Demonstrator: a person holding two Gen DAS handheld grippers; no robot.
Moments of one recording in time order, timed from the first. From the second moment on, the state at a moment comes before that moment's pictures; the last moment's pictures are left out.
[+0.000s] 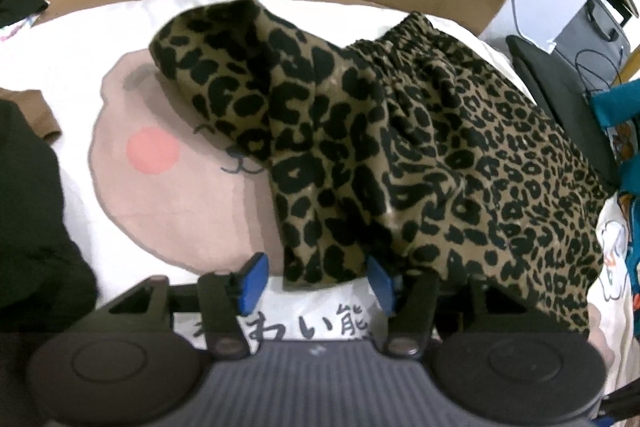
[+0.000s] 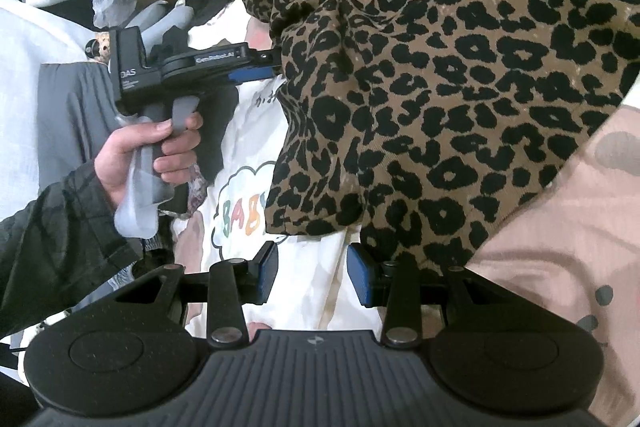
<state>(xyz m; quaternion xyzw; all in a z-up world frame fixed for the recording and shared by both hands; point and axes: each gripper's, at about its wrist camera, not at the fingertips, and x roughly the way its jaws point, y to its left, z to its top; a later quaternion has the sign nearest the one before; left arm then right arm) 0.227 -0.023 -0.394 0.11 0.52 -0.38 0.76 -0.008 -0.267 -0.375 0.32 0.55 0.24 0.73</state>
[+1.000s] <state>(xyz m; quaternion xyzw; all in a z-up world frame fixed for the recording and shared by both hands) 0.204 0.063 -0.274 0.10 0.55 -0.36 0.75 -0.010 -0.259 -0.369 0.33 0.55 0.26 0.73</state>
